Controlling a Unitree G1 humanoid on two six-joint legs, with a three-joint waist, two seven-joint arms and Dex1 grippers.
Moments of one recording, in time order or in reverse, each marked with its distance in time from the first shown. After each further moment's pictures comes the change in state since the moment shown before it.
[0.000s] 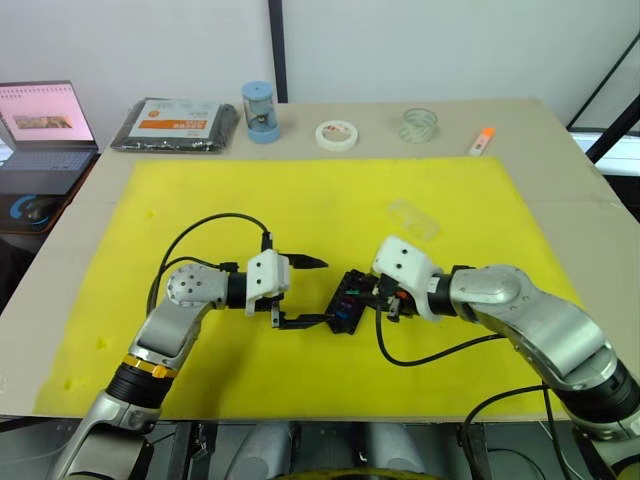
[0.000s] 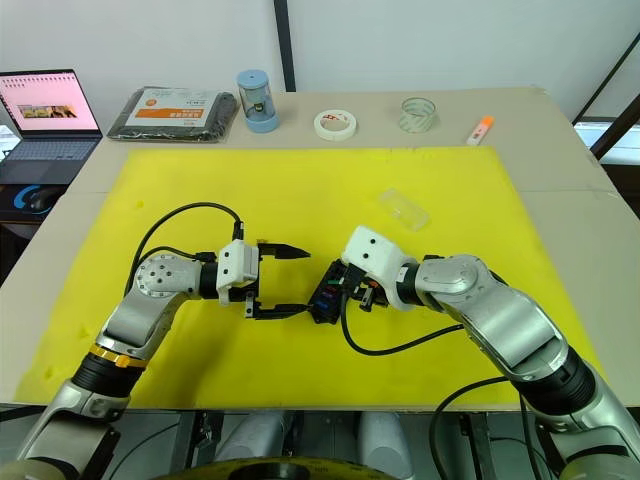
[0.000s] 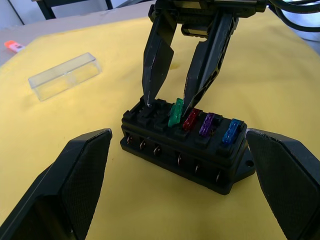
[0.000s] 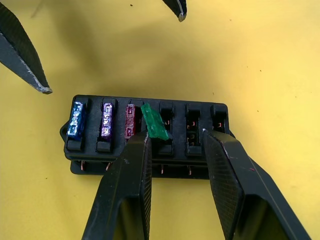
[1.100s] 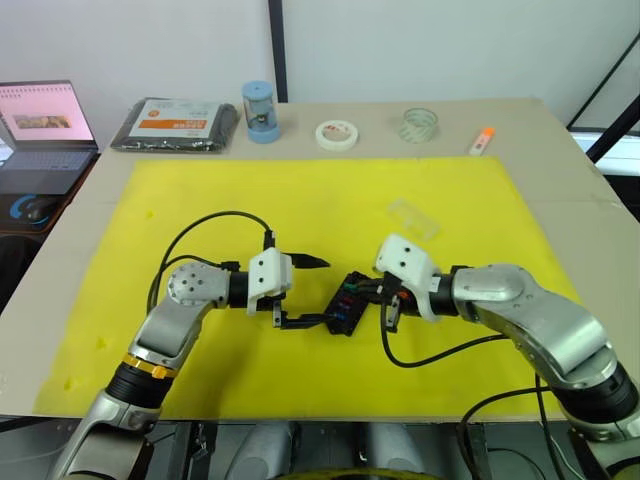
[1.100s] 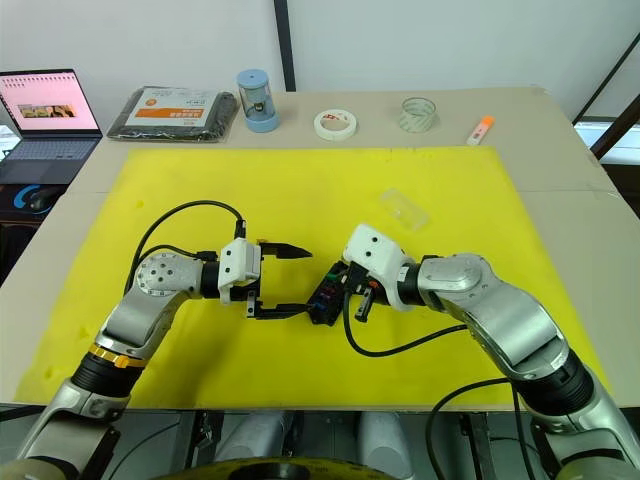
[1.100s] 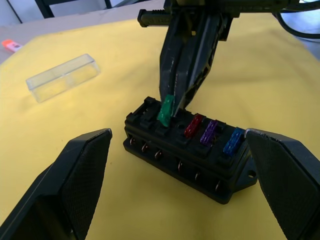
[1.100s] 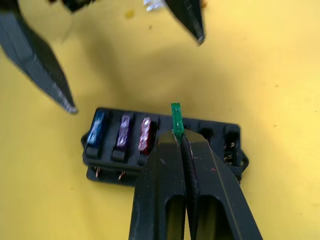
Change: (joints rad) left arm -0.003 0.001 -0.003 -0.034 0.000 0.043 0.007; right arm 0.020 0.048 -0.072 0.015 0.049 -0.004 0.043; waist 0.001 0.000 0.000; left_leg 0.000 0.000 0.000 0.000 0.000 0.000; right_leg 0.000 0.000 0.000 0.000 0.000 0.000
